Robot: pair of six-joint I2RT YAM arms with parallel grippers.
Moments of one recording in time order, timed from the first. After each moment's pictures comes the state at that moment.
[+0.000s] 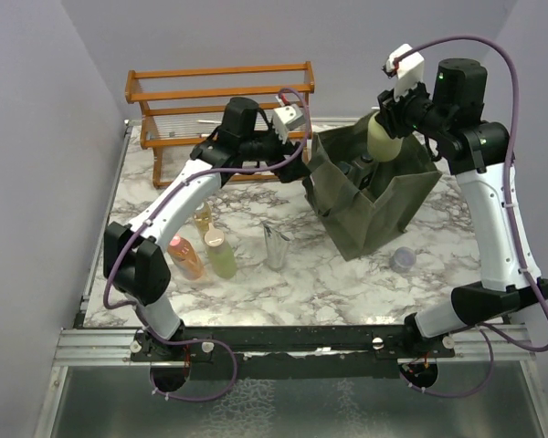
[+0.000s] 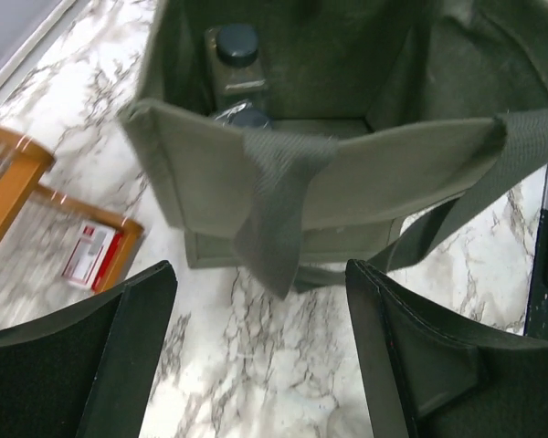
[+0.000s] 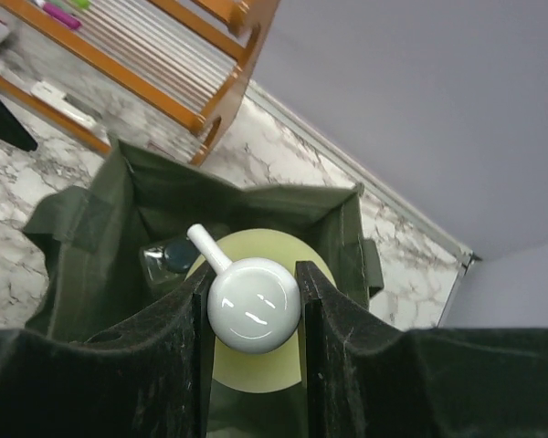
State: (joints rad) left arm -0.49 1.67 1.60 -0.37 0.68 0.14; right arm 0.28 1.49 2.01 -0.86 -0.16 -0.43
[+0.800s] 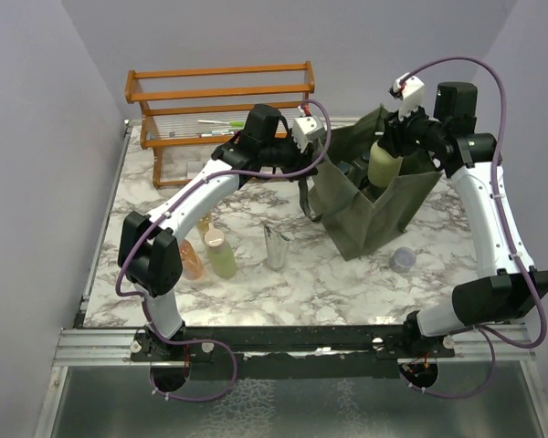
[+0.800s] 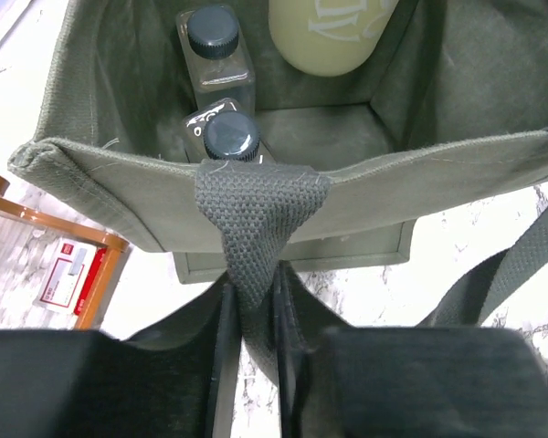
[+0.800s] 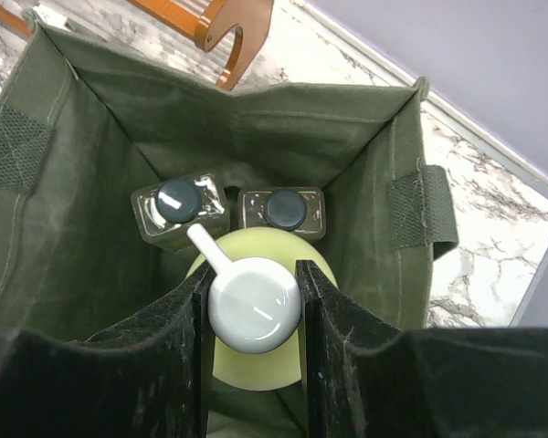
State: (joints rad) left arm -0.59 1.79 1.66 -0.35 0.63 0.19; right arm 0.09 1.46 1.70 -0.76 -0.36 -0.39
